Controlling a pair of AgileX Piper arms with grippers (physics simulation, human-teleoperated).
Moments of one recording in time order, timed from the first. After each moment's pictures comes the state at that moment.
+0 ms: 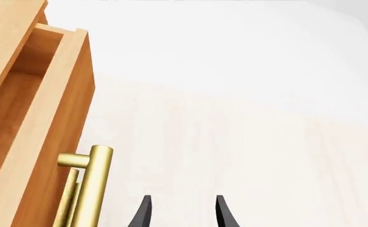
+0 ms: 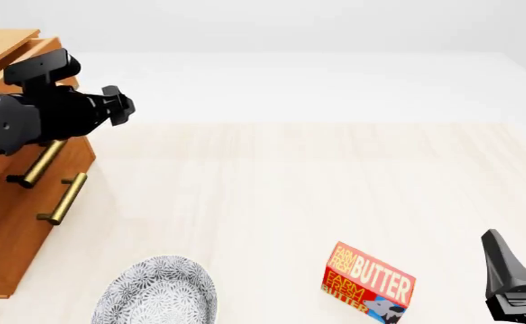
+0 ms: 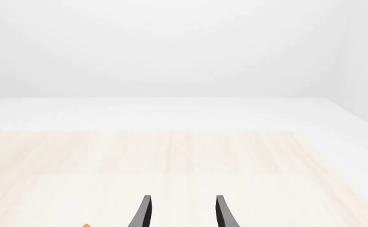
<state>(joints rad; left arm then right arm) -0.11 1.36 -0.99 0.24 -0.32 0.00 0.01 -0.01 0.00 0.00</state>
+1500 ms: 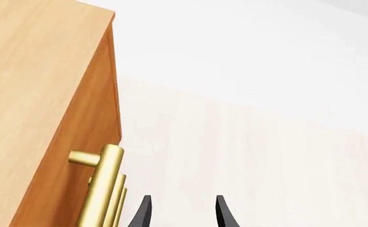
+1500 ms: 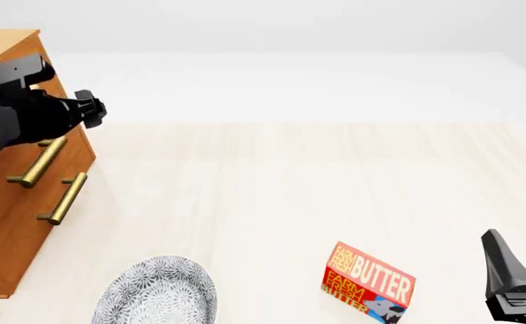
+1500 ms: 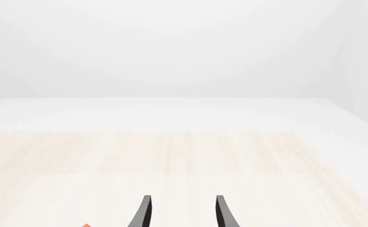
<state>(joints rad) 0.02 1.39 -0.98 0.20 -0.21 0.00 0.01 -0.01 0.00 0.00</state>
